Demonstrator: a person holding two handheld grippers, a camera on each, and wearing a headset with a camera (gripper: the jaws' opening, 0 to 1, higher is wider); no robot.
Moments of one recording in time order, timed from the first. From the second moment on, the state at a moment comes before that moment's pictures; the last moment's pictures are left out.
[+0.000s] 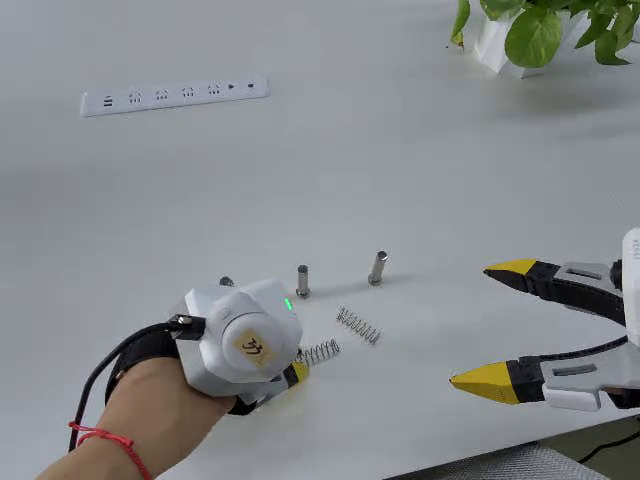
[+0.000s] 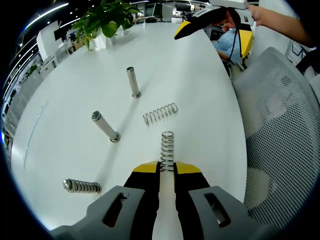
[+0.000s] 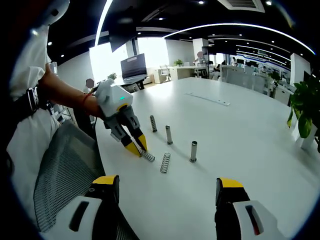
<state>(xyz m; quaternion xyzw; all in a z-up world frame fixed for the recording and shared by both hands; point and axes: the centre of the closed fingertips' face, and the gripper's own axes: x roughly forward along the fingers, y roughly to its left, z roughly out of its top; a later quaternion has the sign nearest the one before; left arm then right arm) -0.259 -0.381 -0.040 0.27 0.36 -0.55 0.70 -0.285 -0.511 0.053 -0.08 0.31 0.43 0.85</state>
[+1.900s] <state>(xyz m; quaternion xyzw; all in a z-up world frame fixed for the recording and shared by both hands) -0.268 -0.395 0.127 -0.02 0.18 -0.55 0.81 -0.259 -0.401 0.152 0.19 0.21 0.48 0.83</state>
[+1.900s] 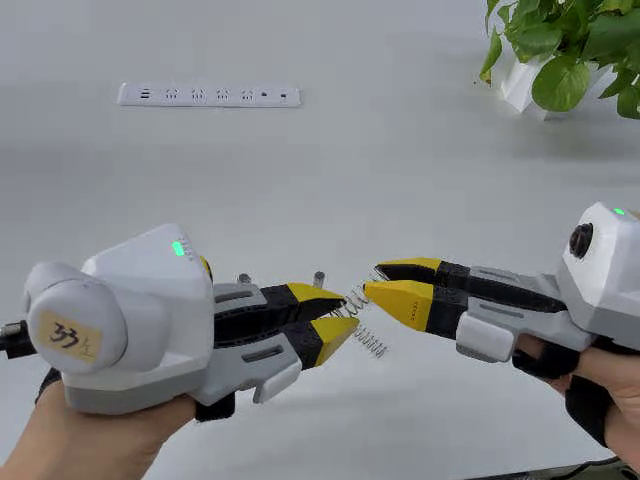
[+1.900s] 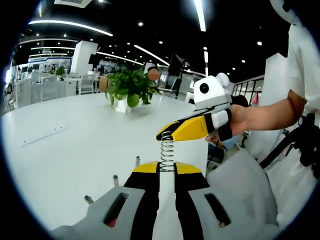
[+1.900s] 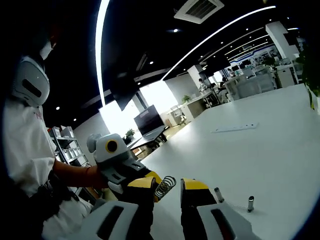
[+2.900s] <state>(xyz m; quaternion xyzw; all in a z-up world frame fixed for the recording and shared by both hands) -0.272 -0.398 0.123 -0.03 0.19 -0.56 0.81 -0.262 -0.395 0.153 0.15 0.21 0.50 0.83</state>
